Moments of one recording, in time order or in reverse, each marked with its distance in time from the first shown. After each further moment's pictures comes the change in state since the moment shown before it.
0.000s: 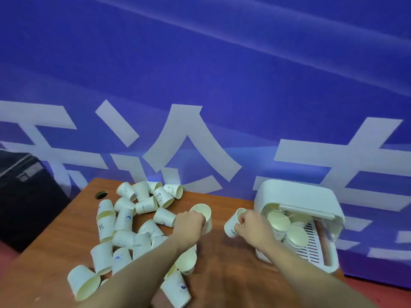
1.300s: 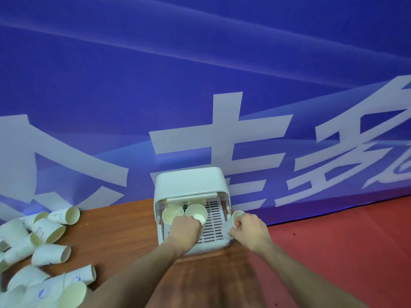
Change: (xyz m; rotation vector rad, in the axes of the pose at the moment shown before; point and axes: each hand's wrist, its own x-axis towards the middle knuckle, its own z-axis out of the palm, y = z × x) left_hand 0.075 0.305 0.018 0.264 -0.173 0.458; right_hand -0.093 0.280 -0.064 0.122 0.057 0.360
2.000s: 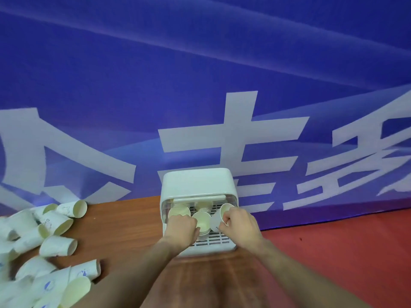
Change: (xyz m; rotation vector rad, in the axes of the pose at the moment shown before) left_hand 0.004 -0.028 0.018 -0.046 0.031 -0.081; right_hand 0.027 -0.043 0.006 -0.039 -0.010 -0.165
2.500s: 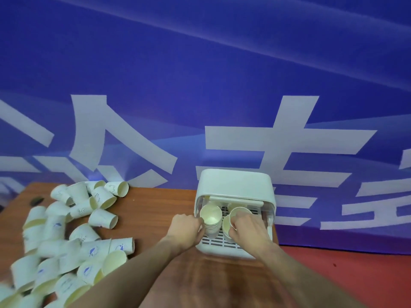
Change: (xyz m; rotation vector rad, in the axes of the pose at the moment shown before) left_hand -0.047 -0.061 0.020 -0.111 0.093 -0.129; right_hand 0.021 -0.053 0.027 -0.297 0.019 -0.388
